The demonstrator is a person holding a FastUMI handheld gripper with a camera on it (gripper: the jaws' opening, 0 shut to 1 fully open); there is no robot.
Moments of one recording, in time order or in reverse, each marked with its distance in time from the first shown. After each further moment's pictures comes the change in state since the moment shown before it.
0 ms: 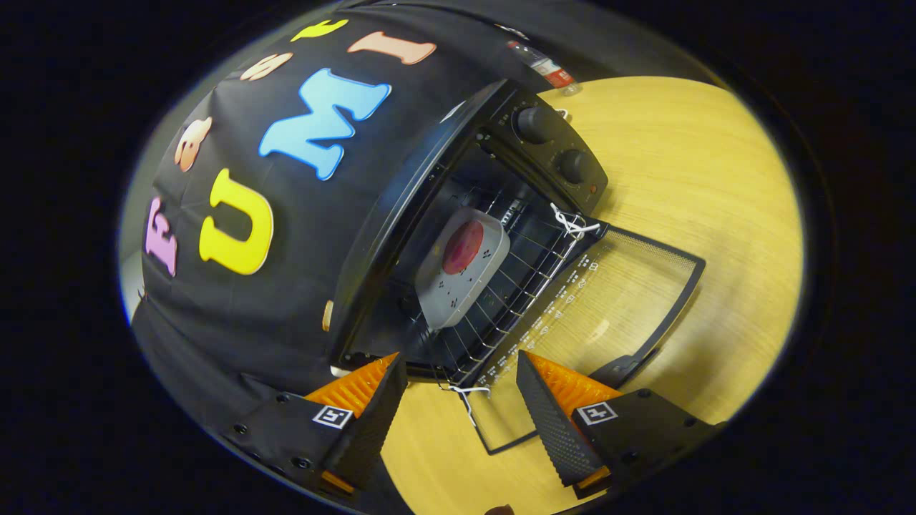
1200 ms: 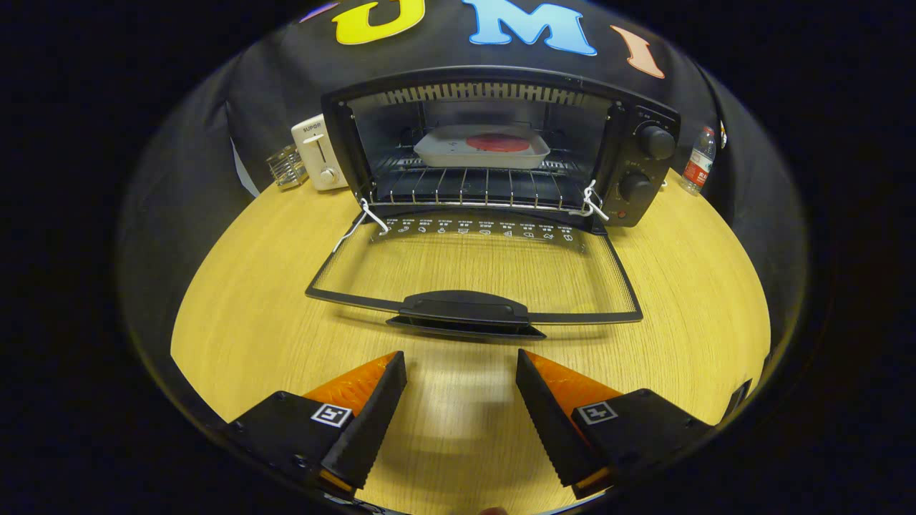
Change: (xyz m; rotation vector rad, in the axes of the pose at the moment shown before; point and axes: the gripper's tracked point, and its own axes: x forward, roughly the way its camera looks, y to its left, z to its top) arm -0.022 -0.122 -0.057 -0.917 0.321 -0.249
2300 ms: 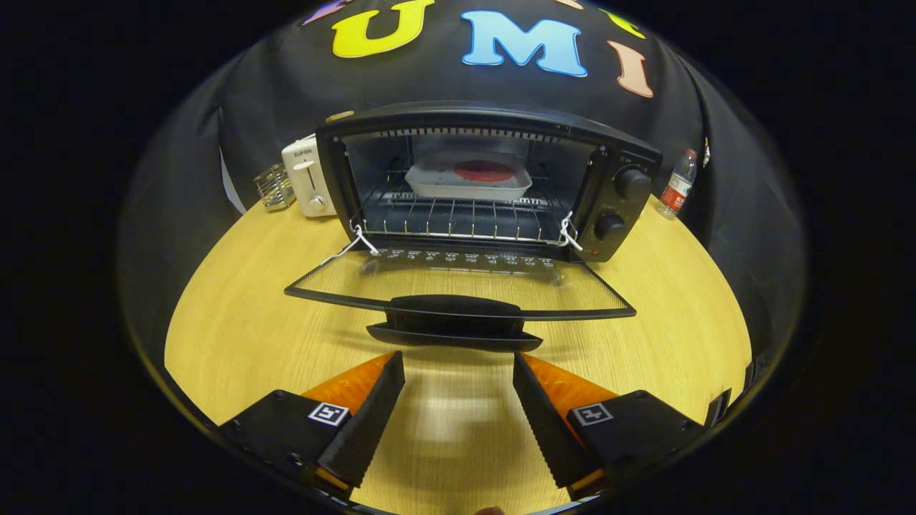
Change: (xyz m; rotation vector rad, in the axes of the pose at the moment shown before) arm -0.028 -0.002 0.031 0.011 -0.130 -0.078
